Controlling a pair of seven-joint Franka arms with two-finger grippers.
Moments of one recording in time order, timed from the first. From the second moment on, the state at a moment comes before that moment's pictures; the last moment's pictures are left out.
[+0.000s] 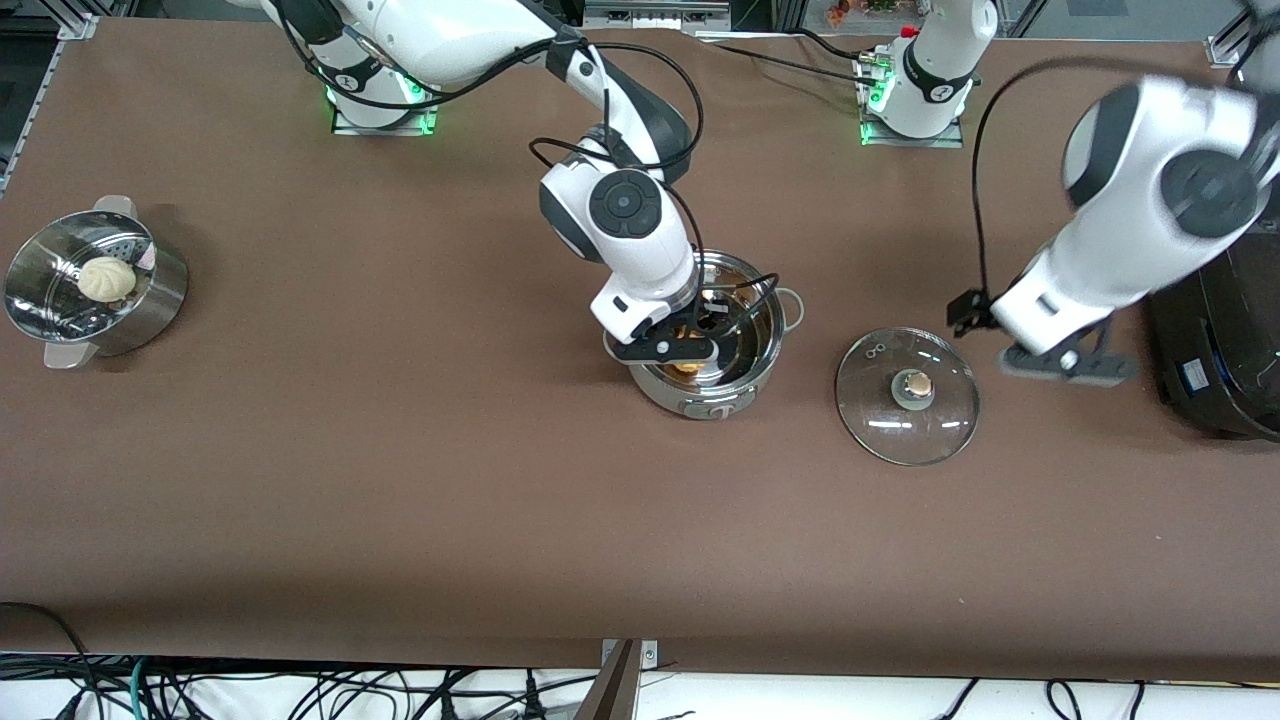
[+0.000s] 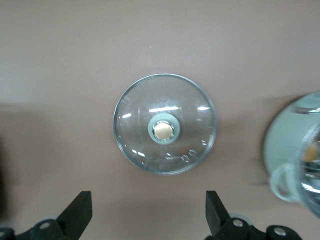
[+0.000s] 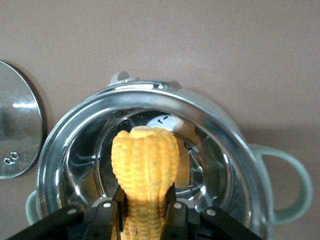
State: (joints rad) left arm 0.26 0.08 -0.42 -1.76 0.06 1.79 -0.13; right arm 0.72 0.85 0.12 -1.11 0.06 2.13 0.82
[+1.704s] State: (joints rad) left arm 0.12 -0.07 -0.15 -1.74 -0.05 1.66 -0.07; right arm 0.11 0.54 -0.11 -1.07 0.03 1.46 0.19
